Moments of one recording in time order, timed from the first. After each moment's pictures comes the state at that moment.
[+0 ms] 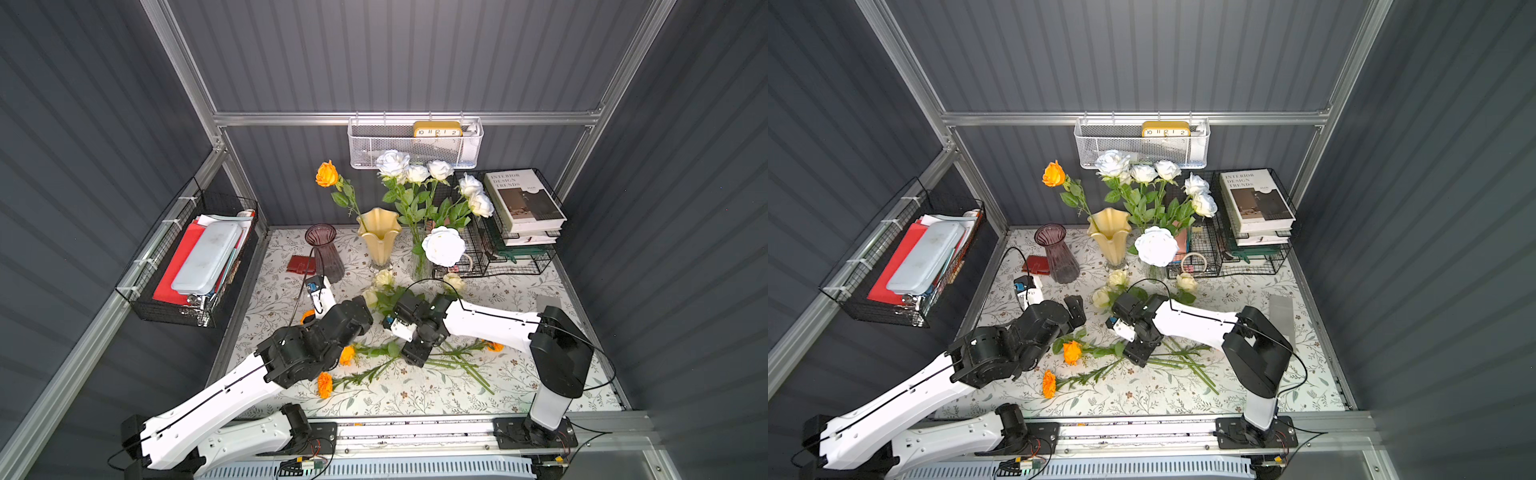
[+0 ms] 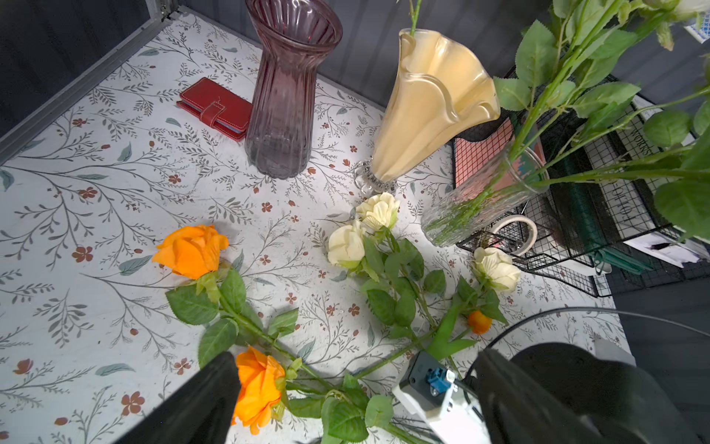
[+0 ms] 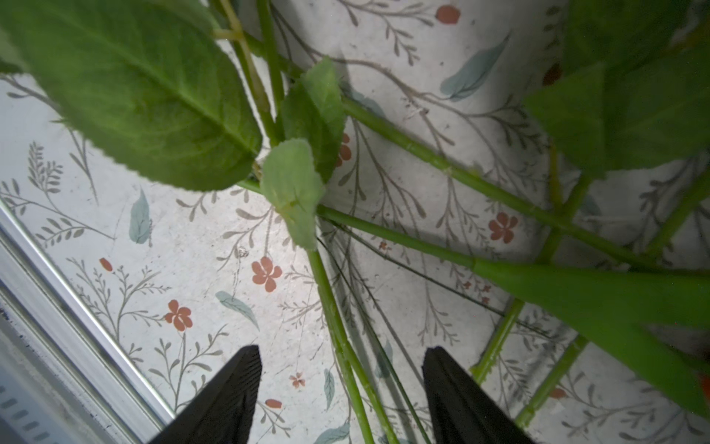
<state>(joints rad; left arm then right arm) -1.00 0.95 1.05 -0.90 -0.70 -1.02 0.91 1.80 1.25 -0.84 -0.11 -0.13</state>
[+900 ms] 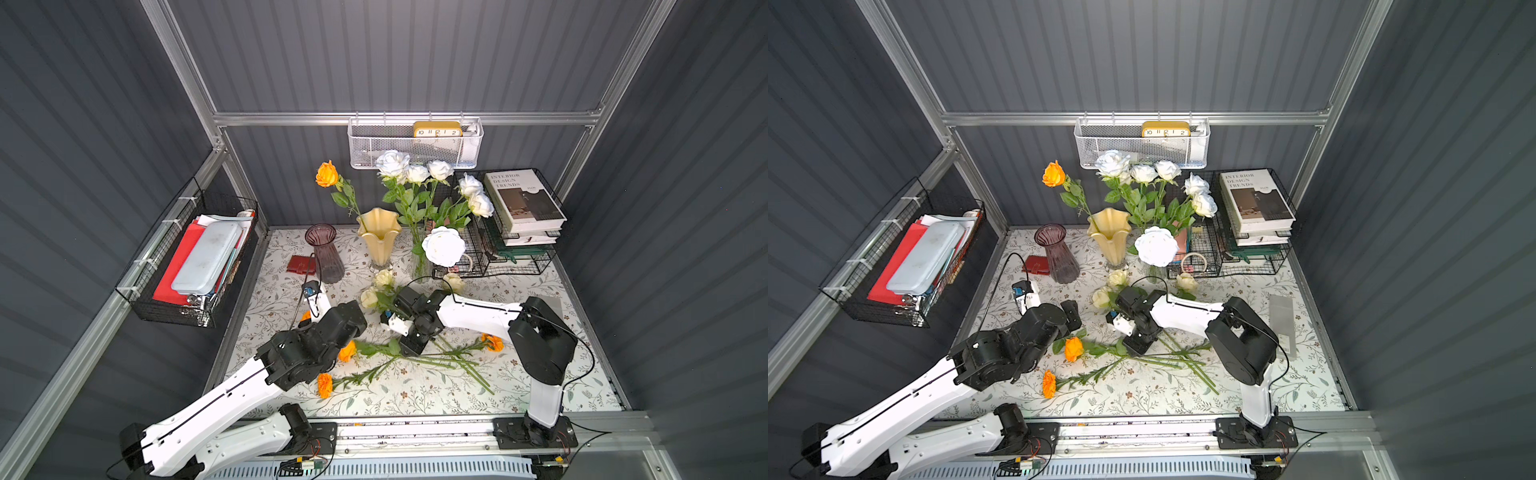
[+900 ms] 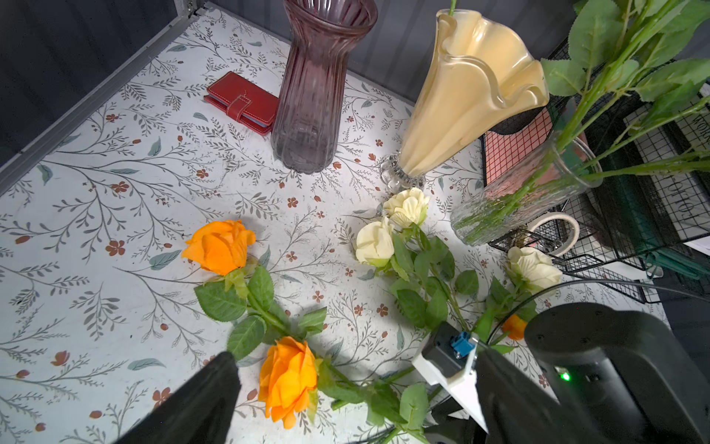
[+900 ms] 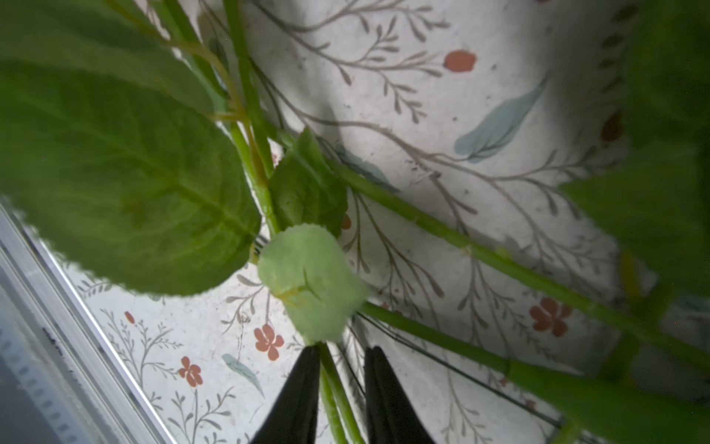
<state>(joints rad) -0.95 0.90 0.98 -0.89 -0.70 -0.99 0.85 1.90 1.27 -0.74 -0.29 -0.11</state>
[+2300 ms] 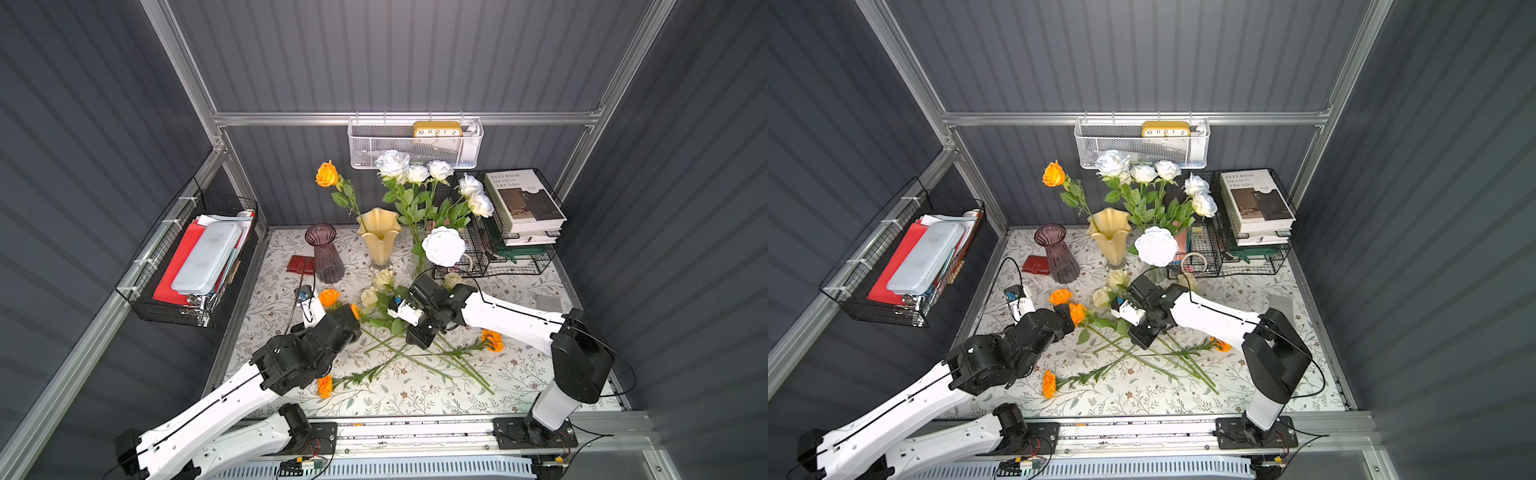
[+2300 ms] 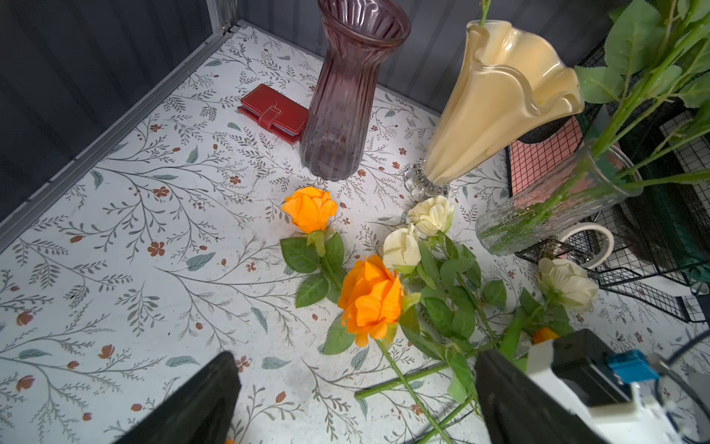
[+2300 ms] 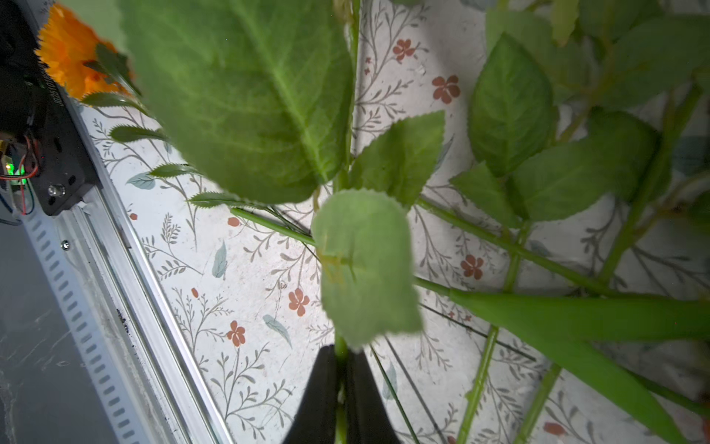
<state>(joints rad) -0.94 0.86 0.94 -0.94 -0.76 -1.02 0.81 1.68 1.24 -0.75 -0.31 -0.12</state>
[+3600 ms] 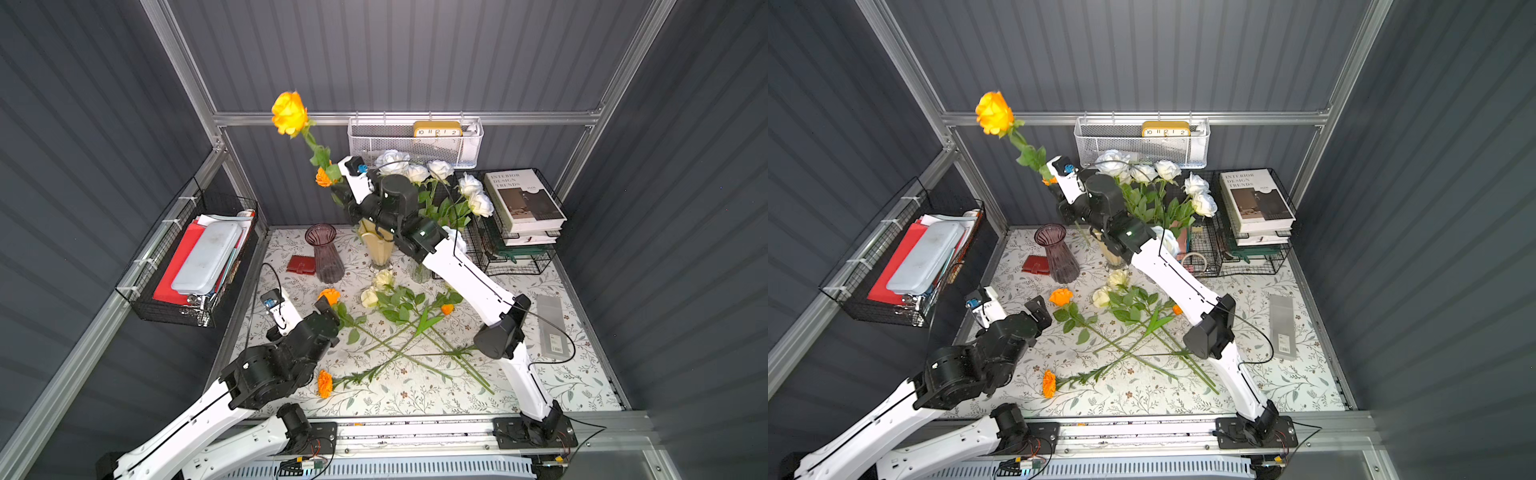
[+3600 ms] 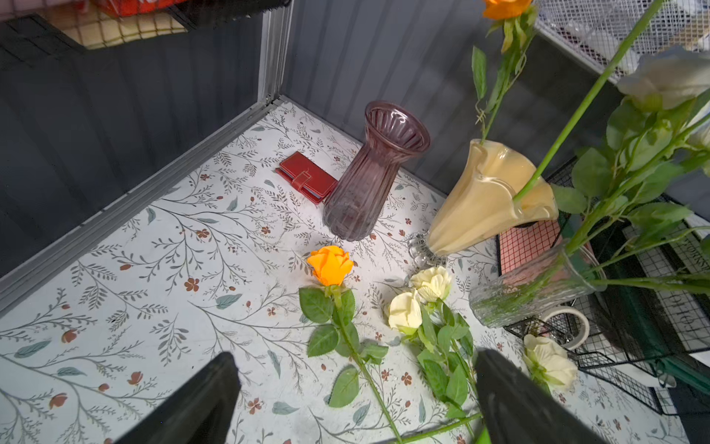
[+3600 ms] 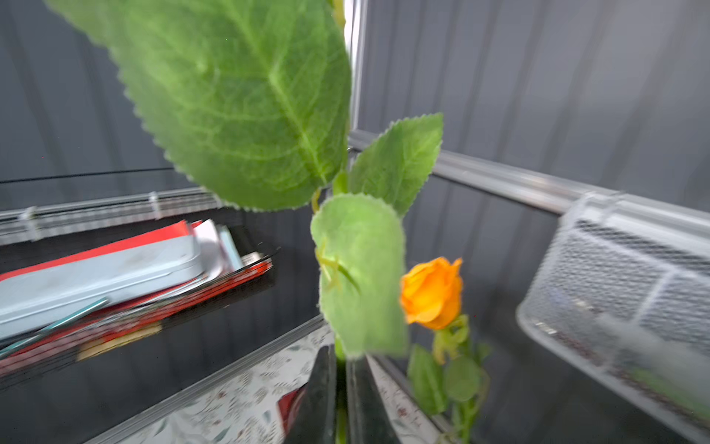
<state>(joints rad) -0.94 0.73 0.95 -0.96 -0.90 -1.04 0.79 2.32 2.67 -0.21 -0.05 -0.11</state>
